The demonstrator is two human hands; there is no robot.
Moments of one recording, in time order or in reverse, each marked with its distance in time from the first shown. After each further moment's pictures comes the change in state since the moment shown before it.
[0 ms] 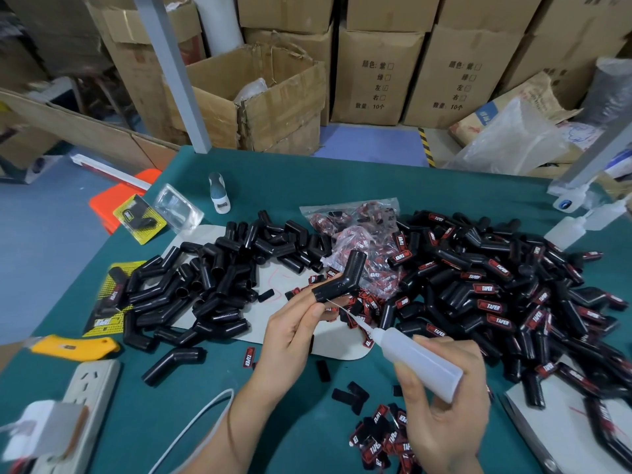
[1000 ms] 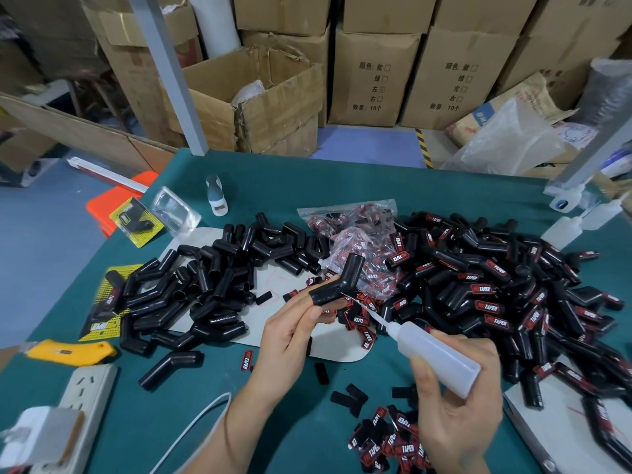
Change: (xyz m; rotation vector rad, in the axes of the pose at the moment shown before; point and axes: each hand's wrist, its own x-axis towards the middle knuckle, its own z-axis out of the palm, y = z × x) left_hand 0.000 0.000 -0.001 -0.030 -0.018 -0.006; right_hand 0.004 0.004 -0.007 -0.024 0.072 0.083
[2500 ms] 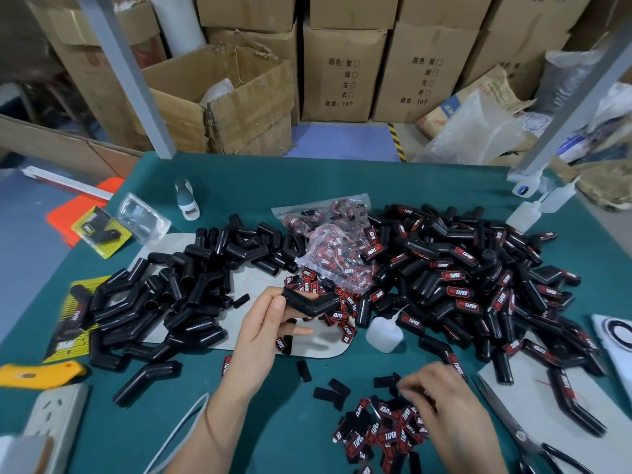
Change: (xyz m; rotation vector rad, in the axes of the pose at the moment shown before) left_hand 0.006 -0.020 -0.010 -0.133 0.003 -0.186; right_hand -0.032 0.051 -0.074 -0.672 -0.597 0.240
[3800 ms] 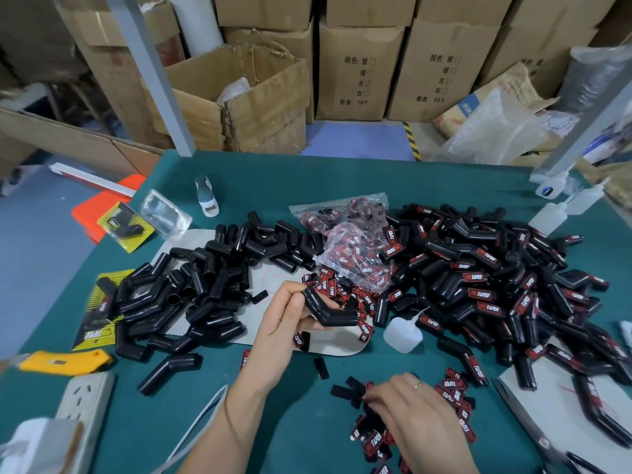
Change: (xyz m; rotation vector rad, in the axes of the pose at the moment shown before) left_hand 0.001 0.003 -0.002 -0.084 -0.034 -0.028; right_hand 0.006 -0.052 0.026 -0.134 -0.074 -0.366
